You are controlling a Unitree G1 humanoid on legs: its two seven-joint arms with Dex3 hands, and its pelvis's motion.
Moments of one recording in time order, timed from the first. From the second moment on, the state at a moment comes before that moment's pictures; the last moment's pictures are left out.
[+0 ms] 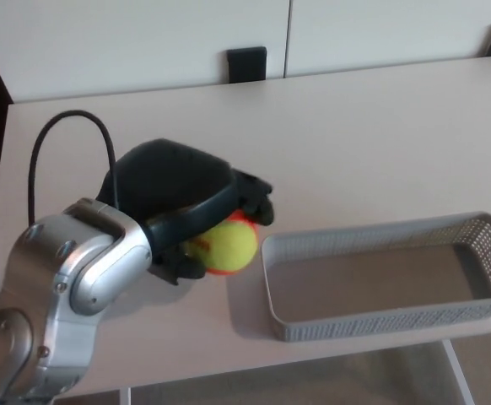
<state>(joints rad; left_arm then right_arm) -0.32 0.48 -0.37 -0.53 0.84 0.17 -0.65 0.21 -0.50 -0.06 0.35 -0.15 0.06 0.16</state>
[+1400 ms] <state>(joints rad) -0.52 0.23 -0.62 -0.17 0.96 0.20 -0.60 0.18 -0.51 -0.01 0.32 -0.17 0.07 0.17</state>
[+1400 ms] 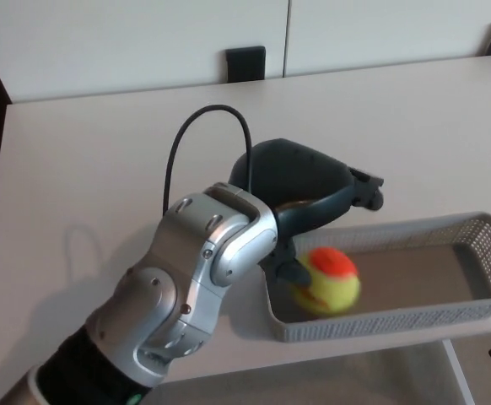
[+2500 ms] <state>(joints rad) -0.21 0.43 -0.08 -0.81 0.78 0.18 -0.64 0.23 -0.52 0.02 0.38 -0.18 0.06 0.18</state>
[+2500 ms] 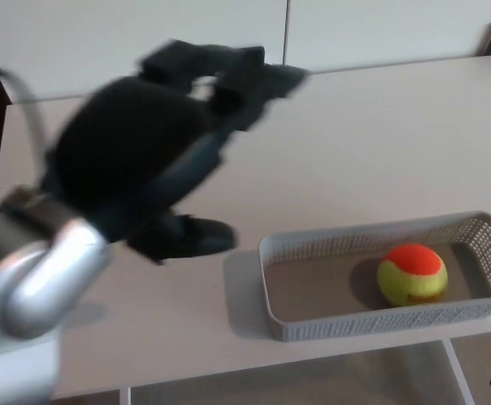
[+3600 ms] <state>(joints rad) 0.70 0.25 0.72 -0.38 0.31 -0.24 -0.59 0.30 -0.51 0.03 0.48 -0.19 0.01 0.17</state>
